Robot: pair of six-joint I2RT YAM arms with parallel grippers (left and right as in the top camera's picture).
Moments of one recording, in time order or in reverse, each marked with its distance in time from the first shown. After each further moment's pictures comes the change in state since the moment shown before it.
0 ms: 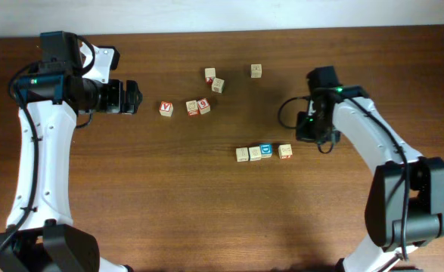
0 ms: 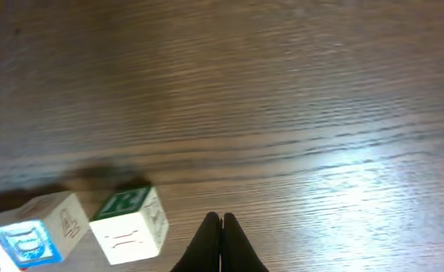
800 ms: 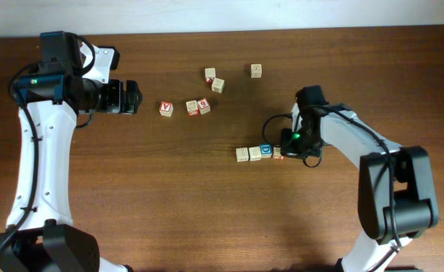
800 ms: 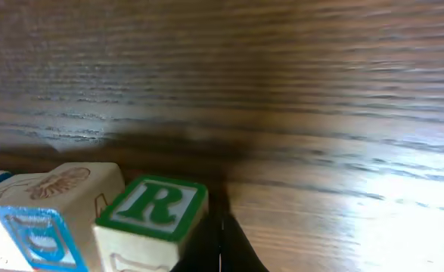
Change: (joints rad) left arm 0.000 0.000 0.000 0.000 0.000 0.000; right arm 0.055 0.060 -0.164 0.190 -0.235 -0.043
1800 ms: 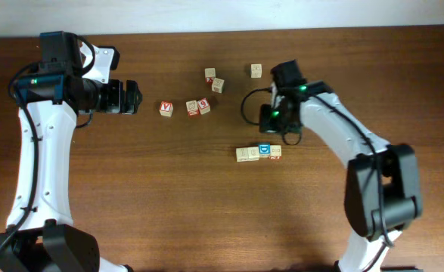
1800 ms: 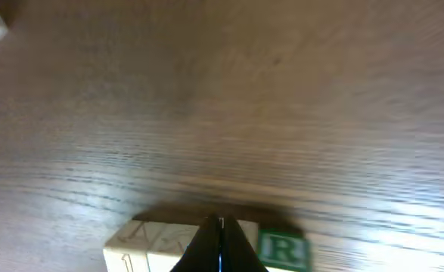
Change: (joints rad) left arm 0.000 0.000 0.000 0.000 0.000 0.000; right arm 0.135 0.052 0.270 -0.070 0.068 0.138
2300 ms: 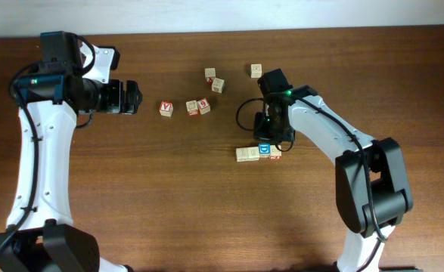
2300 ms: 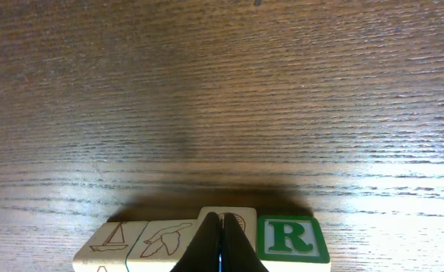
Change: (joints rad) left arm 0.000 0.000 0.000 0.000 0.000 0.000; right arm 0.041 0.037 0.000 -0.050 0.065 0.094
